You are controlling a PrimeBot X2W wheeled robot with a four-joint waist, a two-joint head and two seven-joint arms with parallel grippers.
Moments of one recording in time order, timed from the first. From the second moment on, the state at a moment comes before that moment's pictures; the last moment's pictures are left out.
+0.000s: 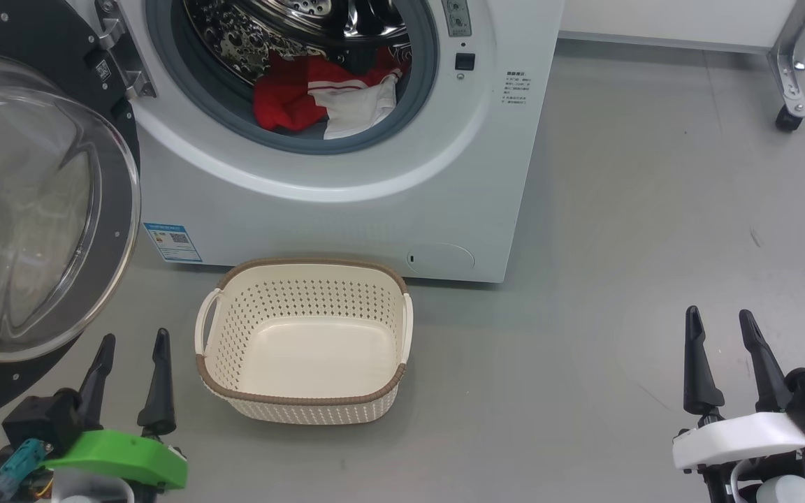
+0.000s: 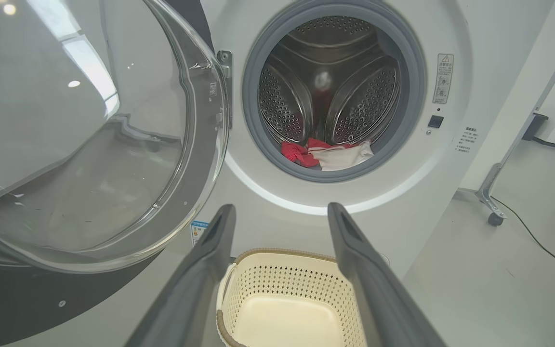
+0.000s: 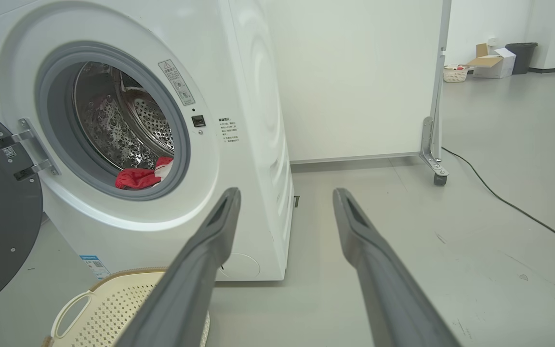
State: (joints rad) left arm -0.07 0.14 -0.11 0.28 -0.51 -0.12 -0.25; right arm 0.07 -0.12 0.07 0.09 0.41 0.06 -0.25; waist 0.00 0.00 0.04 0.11
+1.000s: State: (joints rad) left arm -0.07 0.14 -0.12 0.24 -0.56 -0.12 -0.25; right arm 0.07 -0.11 0.07 0.09 0.41 0.07 -0.25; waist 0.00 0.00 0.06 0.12
